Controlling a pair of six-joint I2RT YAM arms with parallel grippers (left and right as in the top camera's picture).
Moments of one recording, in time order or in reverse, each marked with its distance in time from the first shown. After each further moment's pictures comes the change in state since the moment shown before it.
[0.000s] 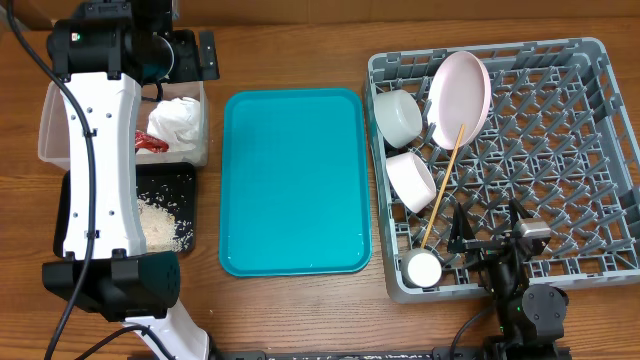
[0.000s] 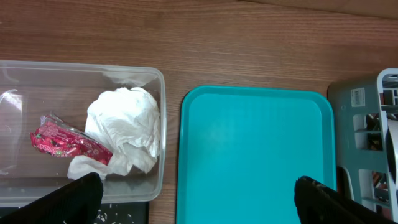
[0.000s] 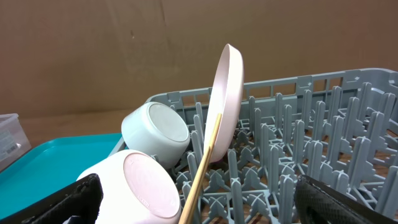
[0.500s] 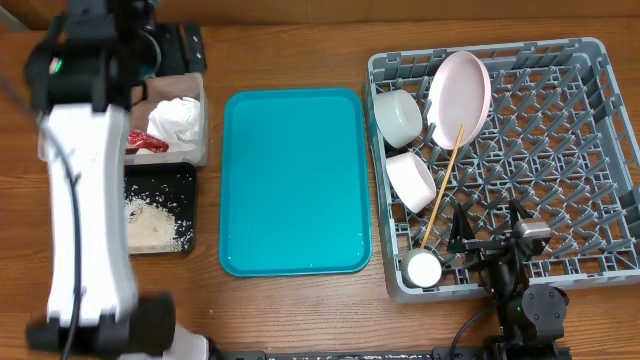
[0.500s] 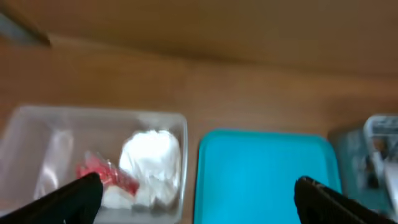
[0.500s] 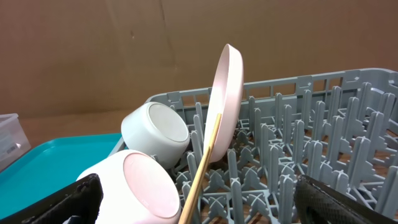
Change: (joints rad) left arm -0.006 -0.240 -0.149 0.239 -0.101 0.004; right arm 0.000 0.000 0.000 0.000 0.001 0.000
